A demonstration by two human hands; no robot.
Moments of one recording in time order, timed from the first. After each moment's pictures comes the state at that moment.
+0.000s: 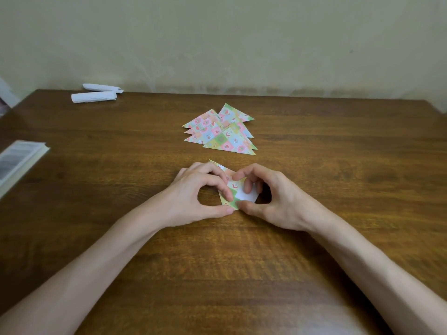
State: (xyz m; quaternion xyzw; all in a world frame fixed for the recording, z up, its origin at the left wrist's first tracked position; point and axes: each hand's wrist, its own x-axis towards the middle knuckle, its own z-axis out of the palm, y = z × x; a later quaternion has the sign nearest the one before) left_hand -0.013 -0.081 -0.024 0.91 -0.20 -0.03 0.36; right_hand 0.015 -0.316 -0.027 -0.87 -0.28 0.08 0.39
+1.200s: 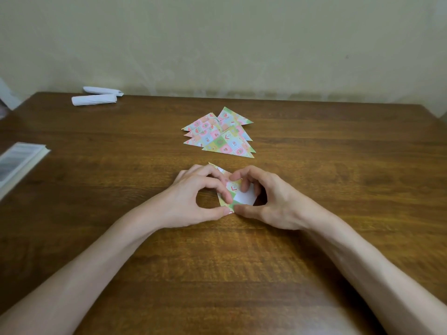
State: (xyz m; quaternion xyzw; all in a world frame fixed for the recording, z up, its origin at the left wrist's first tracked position) left_hand -0.012 -0.080 -0.022 0.91 -0.21 -0.04 0.35; right_hand 0.017 -0.313 -0.022 -0.88 -0.27 0.12 0.37
